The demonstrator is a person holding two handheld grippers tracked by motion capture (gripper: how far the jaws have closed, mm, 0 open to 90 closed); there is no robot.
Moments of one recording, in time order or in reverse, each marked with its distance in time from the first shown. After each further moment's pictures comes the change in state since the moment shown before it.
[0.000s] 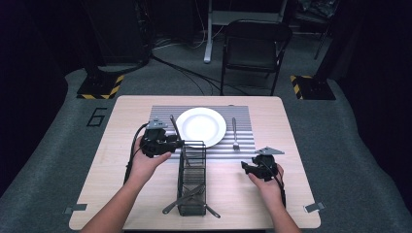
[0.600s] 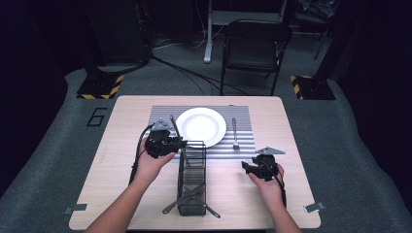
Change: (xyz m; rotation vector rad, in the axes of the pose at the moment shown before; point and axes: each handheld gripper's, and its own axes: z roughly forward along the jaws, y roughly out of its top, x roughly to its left) left arm -0.003 -0.003 0.014 -0.002 -0.004 0.011; right arm -0.002 0.000 0.000 -0.005 0.006 -0.001
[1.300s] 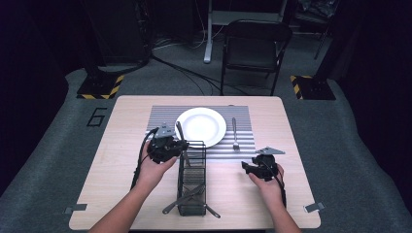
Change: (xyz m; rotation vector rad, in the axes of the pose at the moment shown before) left arm -0.021 -0.004 -0.003 -0.032 0.016 0.081; right arm -0.001 -0.001 0.001 0.008 0.004 0.004
